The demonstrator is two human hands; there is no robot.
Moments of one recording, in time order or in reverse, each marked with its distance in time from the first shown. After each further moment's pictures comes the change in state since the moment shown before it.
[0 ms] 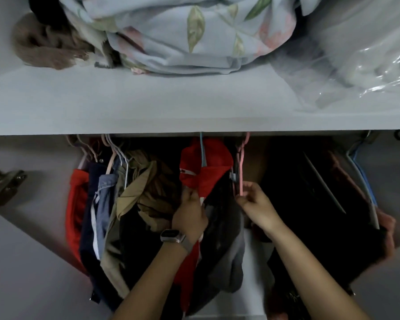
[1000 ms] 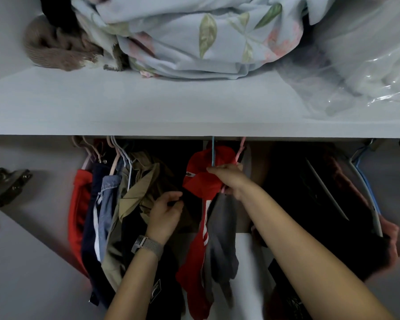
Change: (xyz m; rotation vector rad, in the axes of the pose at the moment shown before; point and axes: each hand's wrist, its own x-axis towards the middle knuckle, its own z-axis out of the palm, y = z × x) left_hand -0.002 -0.036 -0.044 -0.665 0.050 -0.285; right_hand 0.039 -0.089 0.040 0.124 -0.137 0.231
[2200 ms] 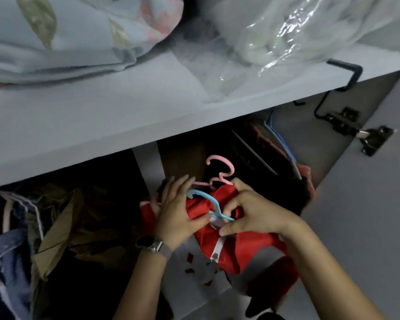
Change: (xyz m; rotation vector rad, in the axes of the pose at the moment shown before) left_hand -0.005 0.026 0.106 0.632 -0.379 0.715; right_hand -0.115 0.083 -0.120 -0.782 -0.024 -0.331
